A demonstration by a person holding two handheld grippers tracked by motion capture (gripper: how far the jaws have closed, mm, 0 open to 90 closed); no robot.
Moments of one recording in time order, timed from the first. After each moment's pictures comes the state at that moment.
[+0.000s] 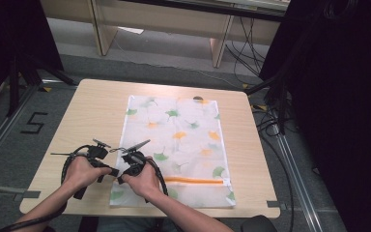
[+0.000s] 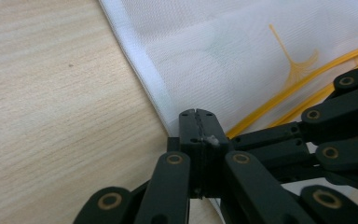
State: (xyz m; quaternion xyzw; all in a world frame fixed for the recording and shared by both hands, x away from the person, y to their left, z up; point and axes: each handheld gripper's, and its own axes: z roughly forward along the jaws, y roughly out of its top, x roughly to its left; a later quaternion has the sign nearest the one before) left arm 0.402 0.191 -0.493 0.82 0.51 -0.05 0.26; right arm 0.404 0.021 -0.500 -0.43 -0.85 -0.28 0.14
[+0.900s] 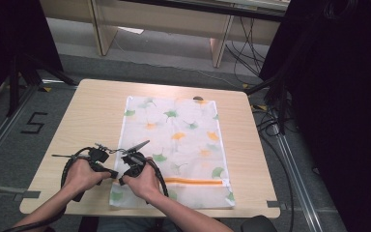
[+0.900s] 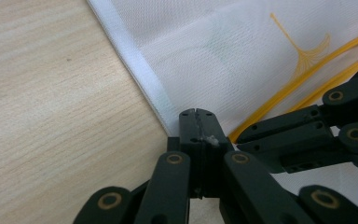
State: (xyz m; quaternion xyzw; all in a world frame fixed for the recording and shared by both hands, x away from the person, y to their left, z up) left arm 0.393 0.189 -0.494 0.83 0.49 -0.02 0.25; right arm 0.400 0.020 -0.496 -0.44 -0.85 -0.26 0.14
